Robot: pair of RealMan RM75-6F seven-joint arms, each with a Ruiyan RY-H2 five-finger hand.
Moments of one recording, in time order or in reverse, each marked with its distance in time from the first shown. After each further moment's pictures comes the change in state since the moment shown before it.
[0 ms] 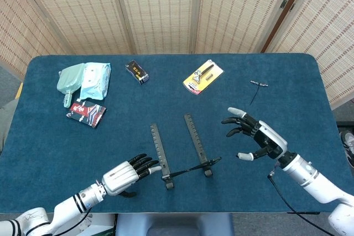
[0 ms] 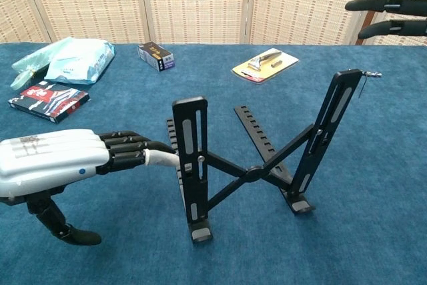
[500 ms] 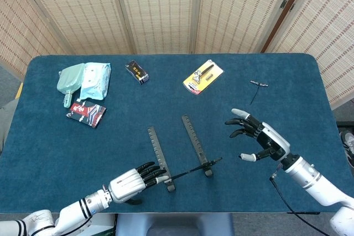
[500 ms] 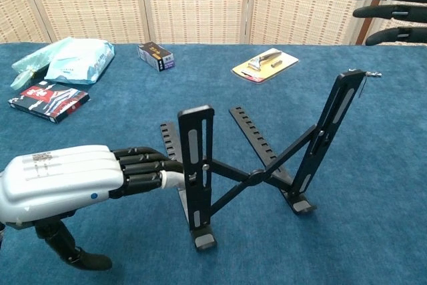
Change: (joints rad) left arm -0.031 -0.035 0.049 -0.017 0.017 0.017 0.037; right arm -0.028 -0.006 0.002 0.007 0.001 -0.007 -0.005
